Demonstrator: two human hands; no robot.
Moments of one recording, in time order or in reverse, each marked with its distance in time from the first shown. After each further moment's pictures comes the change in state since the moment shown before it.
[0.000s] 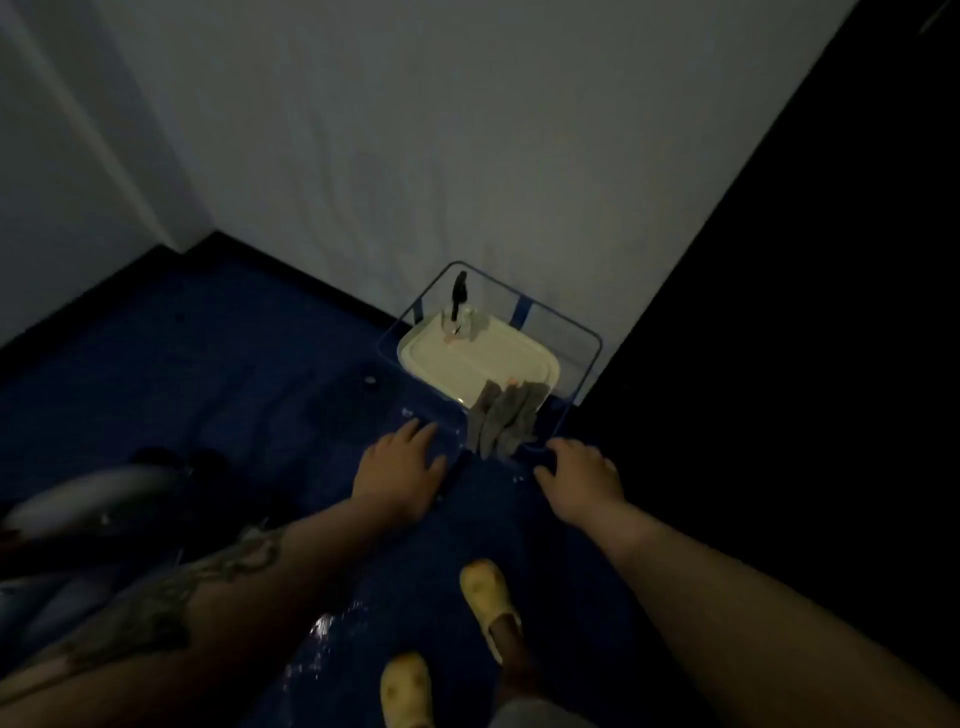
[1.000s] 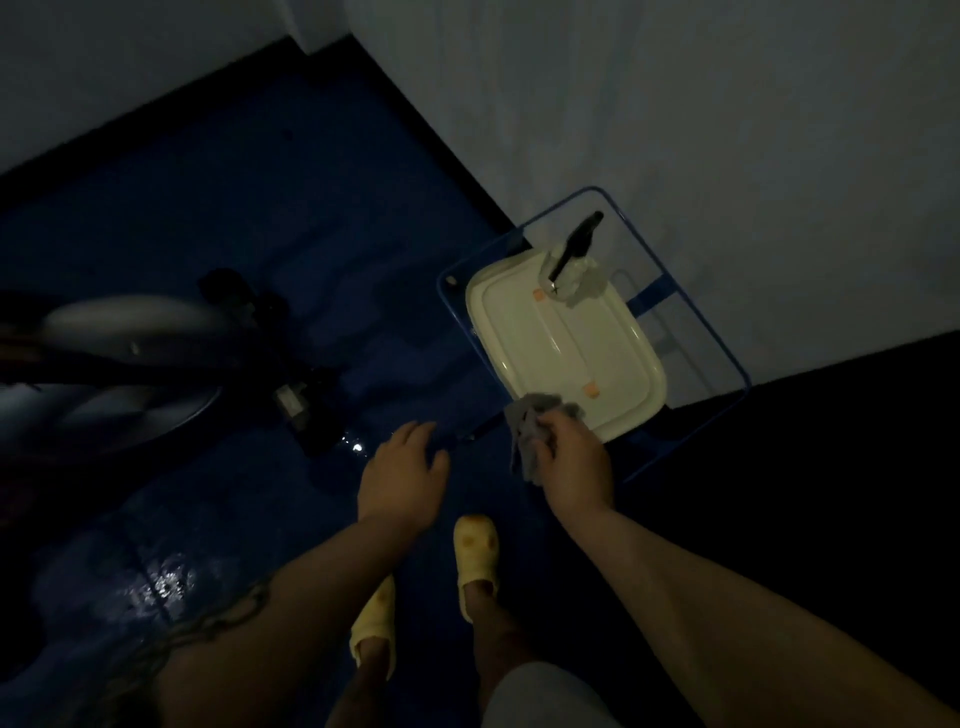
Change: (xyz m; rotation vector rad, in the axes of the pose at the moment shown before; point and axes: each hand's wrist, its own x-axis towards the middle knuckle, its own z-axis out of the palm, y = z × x) left_hand 0.075 -0.001 0.064 -0.411 0.095 -0.576; right_hand 0.172 -0.018 0.046 0.281 -0.080 -0.306
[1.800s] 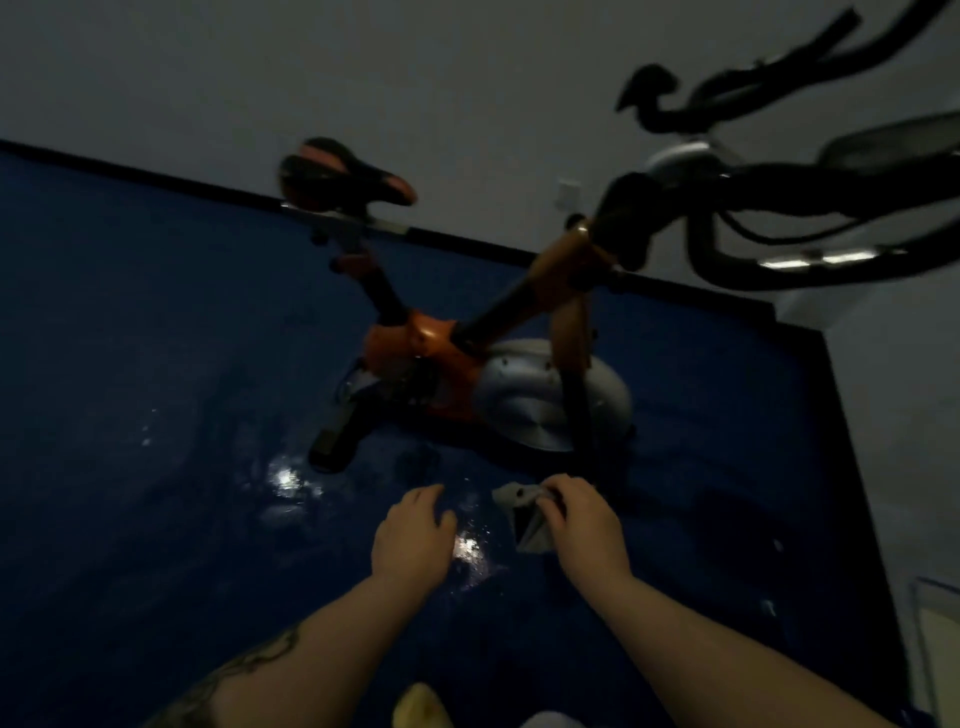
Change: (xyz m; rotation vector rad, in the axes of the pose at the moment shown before) left_hand -0.301 -0.353 -0.146 -0.478 0.648 -0.646; right_hand -0.249 -0.327 0.240 -0.170 -0.470 -0.970
